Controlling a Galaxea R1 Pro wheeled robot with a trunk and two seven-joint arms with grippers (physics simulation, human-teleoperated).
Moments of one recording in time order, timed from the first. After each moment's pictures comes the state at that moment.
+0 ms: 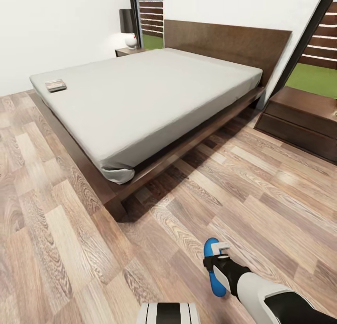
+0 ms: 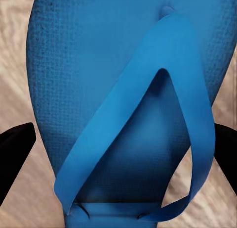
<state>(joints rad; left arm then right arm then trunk) -0.27 0.42 -0.18 -0.04 0.65 -0.32 0.60 -0.79 0.08 0.17 -0.05 -0.04 0.13 -0.16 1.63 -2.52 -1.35</state>
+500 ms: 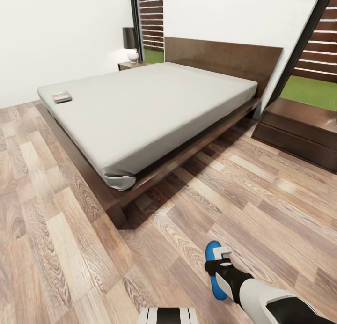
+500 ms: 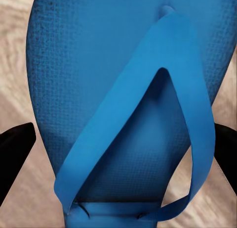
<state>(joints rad) -0.27 0.42 -0.18 -0.04 0.65 -0.32 0.53 -0.77 0.07 0.17 -0.03 -0.04 0.05 -0.16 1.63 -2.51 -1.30</state>
